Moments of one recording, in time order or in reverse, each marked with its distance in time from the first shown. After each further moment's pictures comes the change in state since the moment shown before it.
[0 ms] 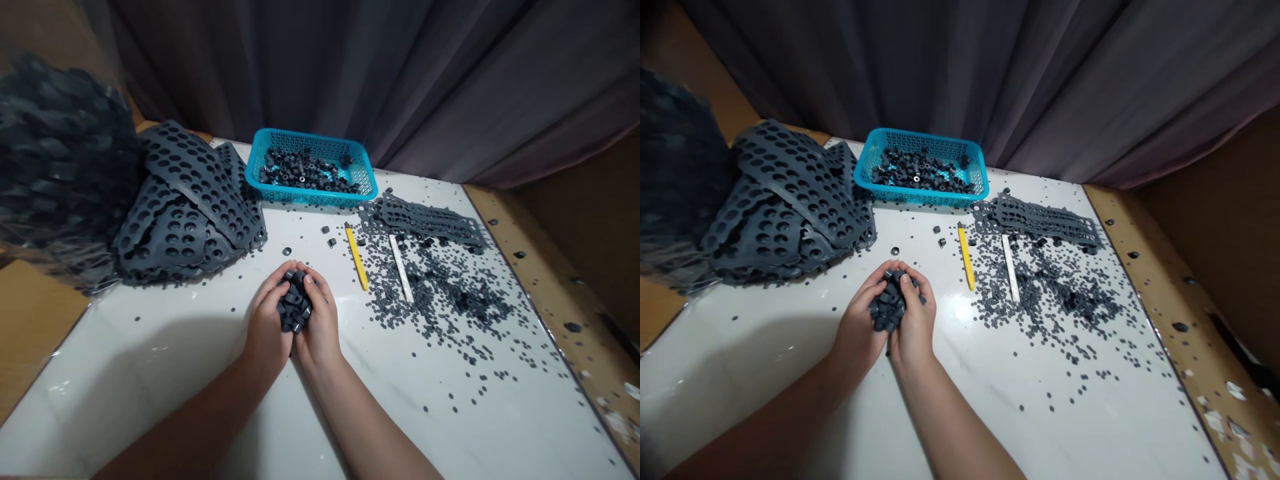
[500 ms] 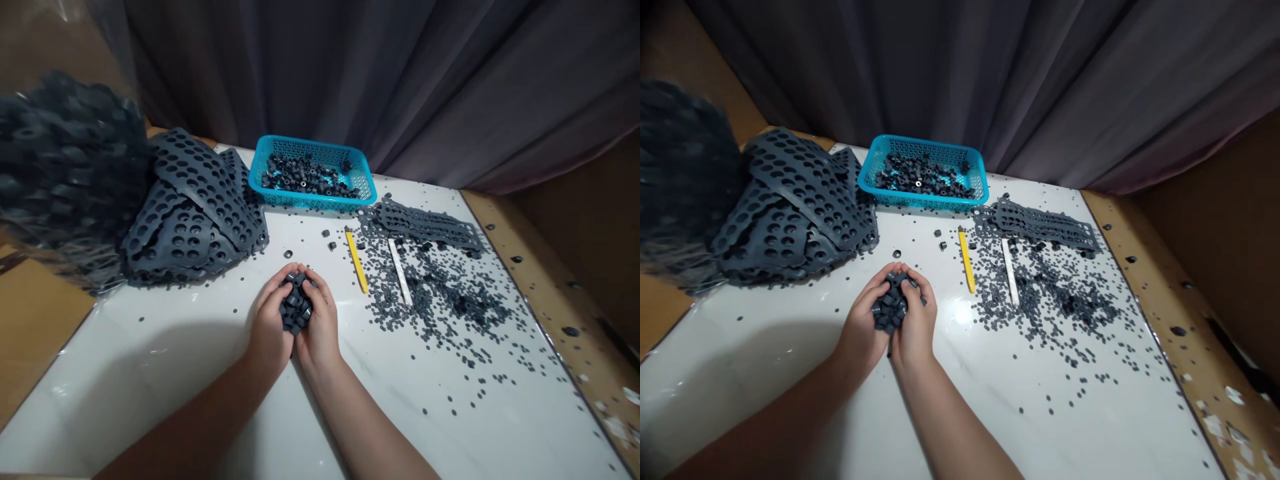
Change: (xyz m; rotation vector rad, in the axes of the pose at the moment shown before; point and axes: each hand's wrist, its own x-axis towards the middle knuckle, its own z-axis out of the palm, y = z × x) left_hand 0.001 0.000 0.001 -0.036 0.003 -0.001; right_hand -0.001 0.002 -0.003 -0.032 0.007 0.001
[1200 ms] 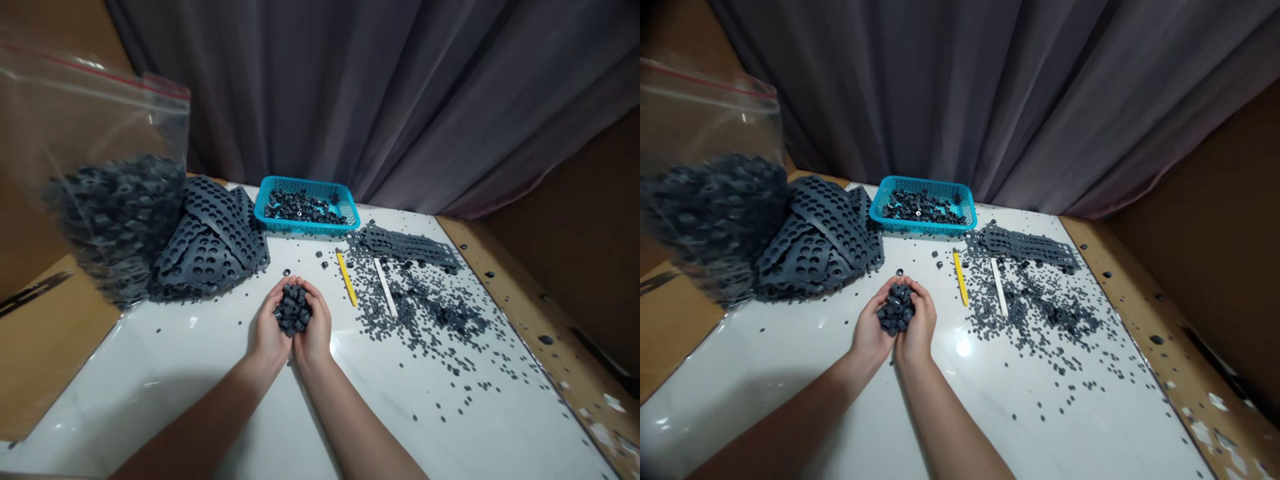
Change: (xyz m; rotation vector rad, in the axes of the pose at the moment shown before) left_hand 0.009 -0.001 0.001 -0.286 0.000 -0.043; right_hand 0.006 0.003 0.001 0.024 -0.073 -0.143
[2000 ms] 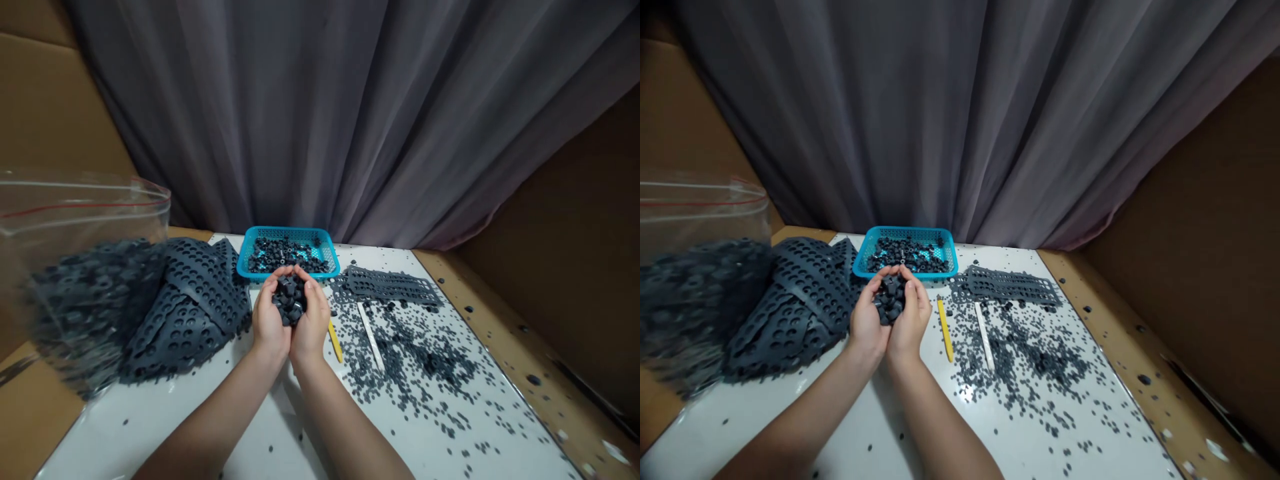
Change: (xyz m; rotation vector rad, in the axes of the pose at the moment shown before) left_hand 0.021 0.029 0.127 0.081 -0.192 0.241; right_hand 0.032 -0.074 0.092 -0.170 -0.188 -0.372
